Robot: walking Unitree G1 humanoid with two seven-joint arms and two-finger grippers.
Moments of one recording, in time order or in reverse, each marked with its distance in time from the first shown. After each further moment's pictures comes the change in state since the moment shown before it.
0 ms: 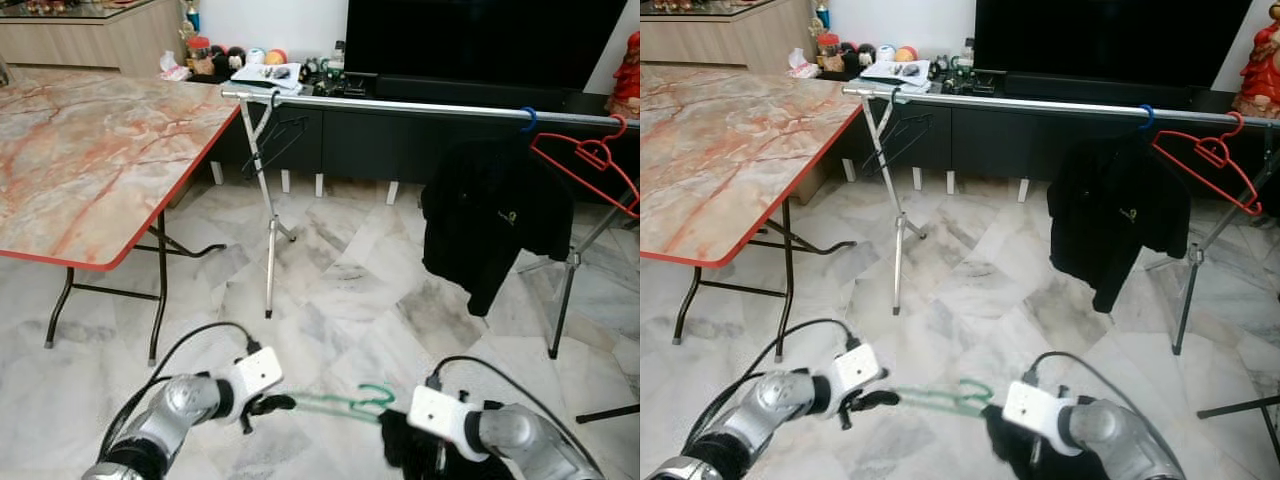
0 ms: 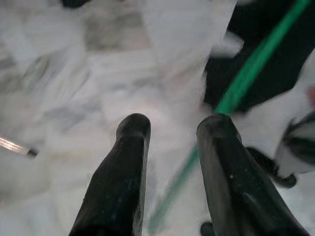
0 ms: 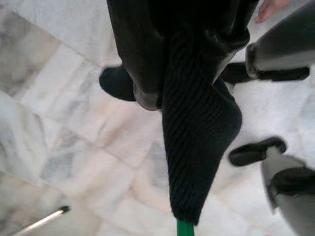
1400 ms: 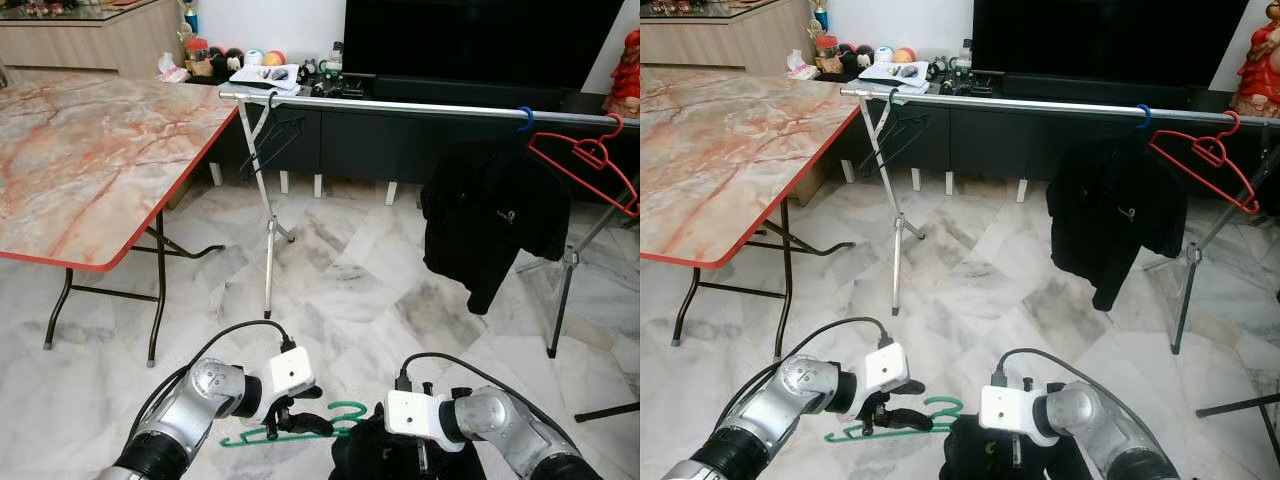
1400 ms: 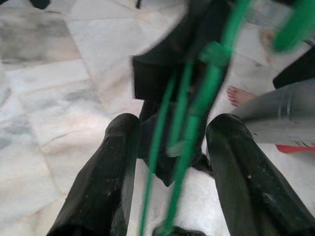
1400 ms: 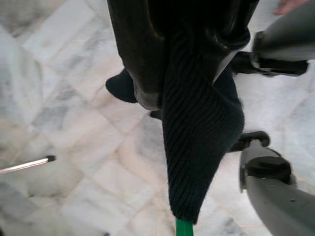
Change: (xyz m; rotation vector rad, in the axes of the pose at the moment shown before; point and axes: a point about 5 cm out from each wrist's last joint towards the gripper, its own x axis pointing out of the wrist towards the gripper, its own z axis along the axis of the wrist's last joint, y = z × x) left arm 0.011 -0.024 0.030 -0.050 -0.006 -0.302; right arm 0.003 -0.015 0.035 -0.184 -0.111 0.104
